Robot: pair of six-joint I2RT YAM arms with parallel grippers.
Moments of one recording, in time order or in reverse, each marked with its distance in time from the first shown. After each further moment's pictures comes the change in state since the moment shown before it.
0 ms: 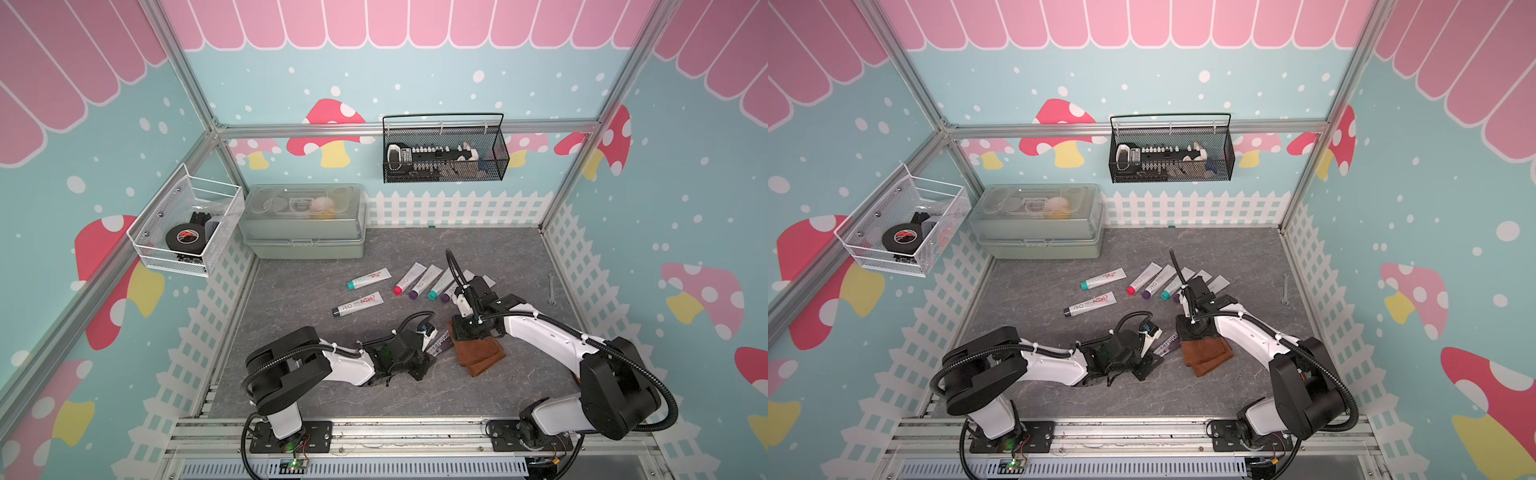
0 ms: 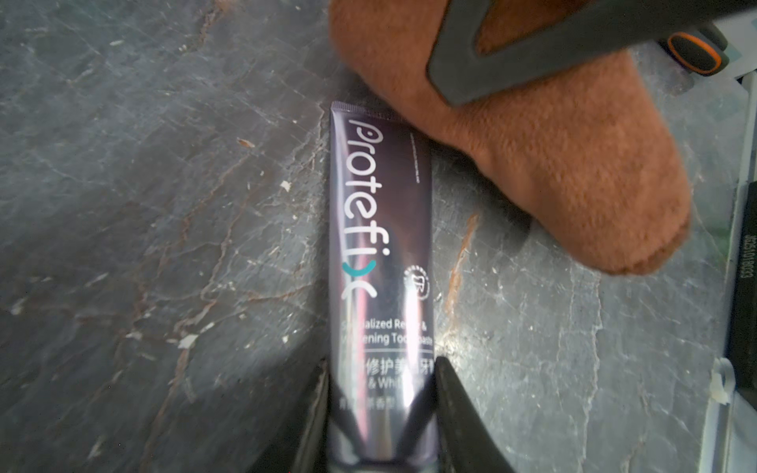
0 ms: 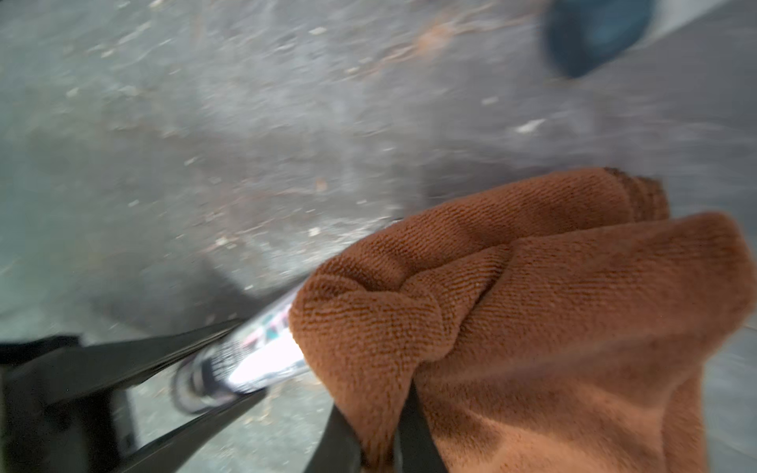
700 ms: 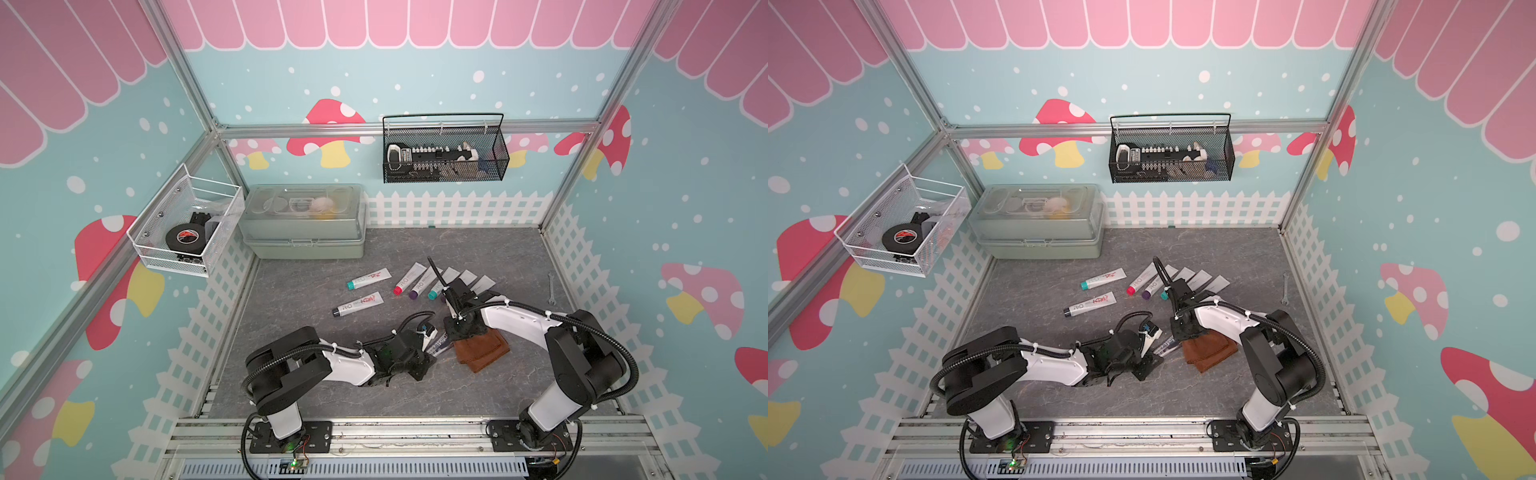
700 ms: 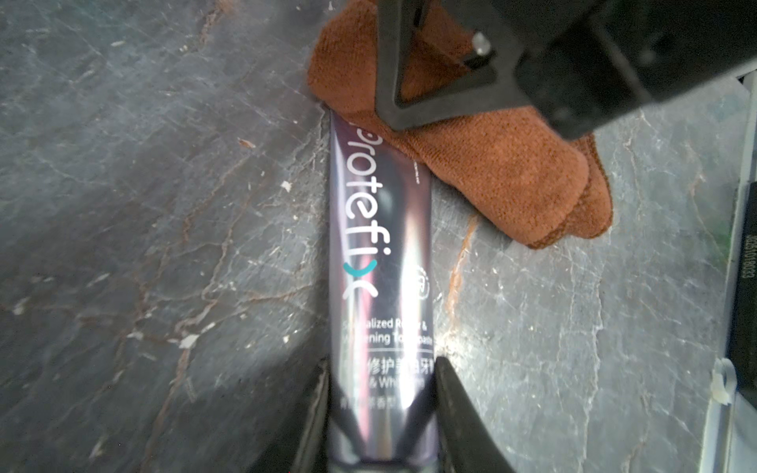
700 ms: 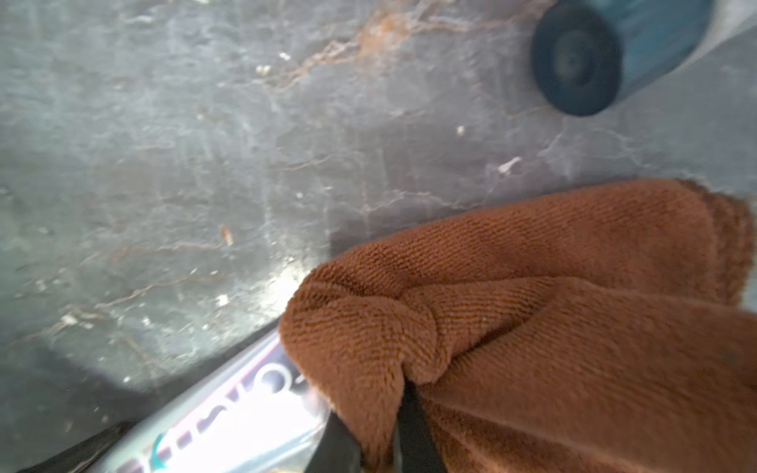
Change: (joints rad) left arm 0.000 0.000 0.000 -0.002 -0.001 0.000; right arm 0.048 0.203 0.084 -0.017 0.281 -0.002
